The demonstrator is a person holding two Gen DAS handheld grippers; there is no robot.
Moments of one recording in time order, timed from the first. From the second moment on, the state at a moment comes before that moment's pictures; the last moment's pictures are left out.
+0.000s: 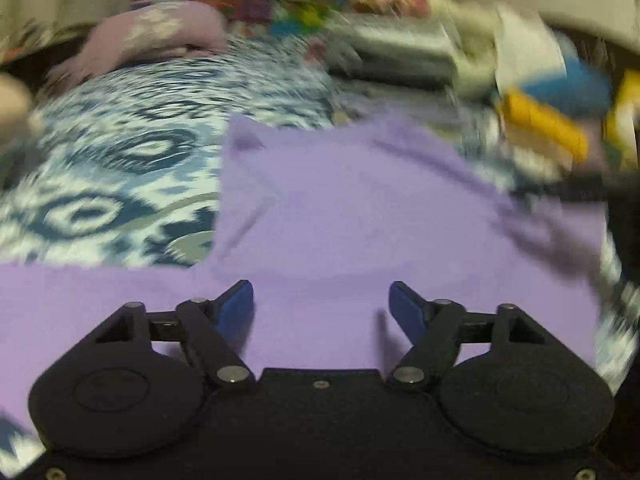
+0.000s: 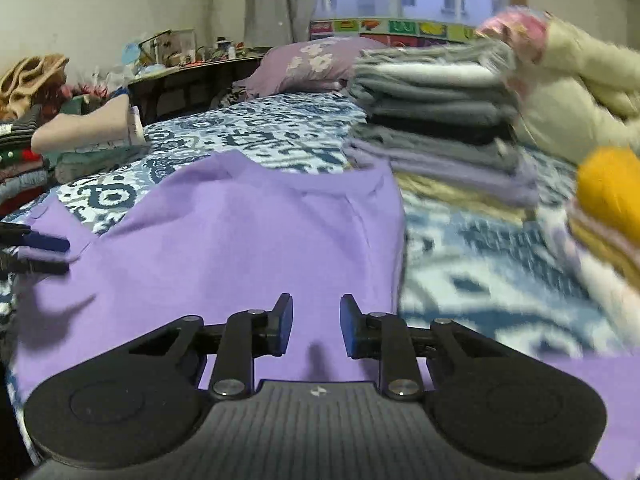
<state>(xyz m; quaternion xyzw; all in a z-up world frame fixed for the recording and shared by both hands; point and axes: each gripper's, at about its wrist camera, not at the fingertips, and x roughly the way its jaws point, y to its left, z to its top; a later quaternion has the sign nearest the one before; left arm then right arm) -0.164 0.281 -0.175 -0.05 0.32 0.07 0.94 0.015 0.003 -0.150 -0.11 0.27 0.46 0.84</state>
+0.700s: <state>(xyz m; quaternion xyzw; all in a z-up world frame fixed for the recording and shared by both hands) -0.016 0.409 -0.186 -0.02 0.35 0.13 0.93 0.178 0.044 -0.197 -0.02 0.36 0.42 0.83</state>
